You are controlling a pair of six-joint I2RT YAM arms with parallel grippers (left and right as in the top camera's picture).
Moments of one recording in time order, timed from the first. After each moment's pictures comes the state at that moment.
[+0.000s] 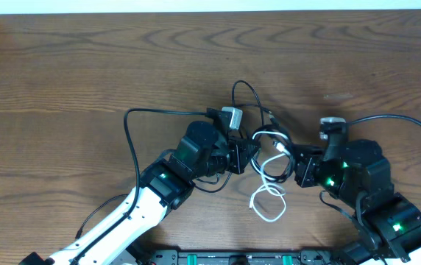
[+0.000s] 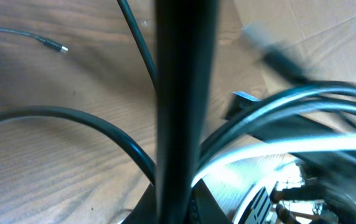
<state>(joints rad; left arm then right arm) -0.69 1.22 0.70 0.02 0.40 -0.73 0.44 0.75 0.76 -0.58 -0.24 0.59</state>
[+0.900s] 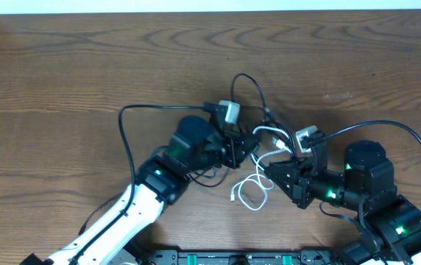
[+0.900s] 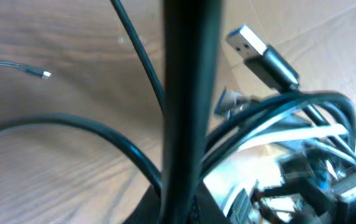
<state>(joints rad) -0.61 1.22 0.70 0.11 0.54 -0.72 0.43 0.74 0.77 -0.65 -0.61 0.40</state>
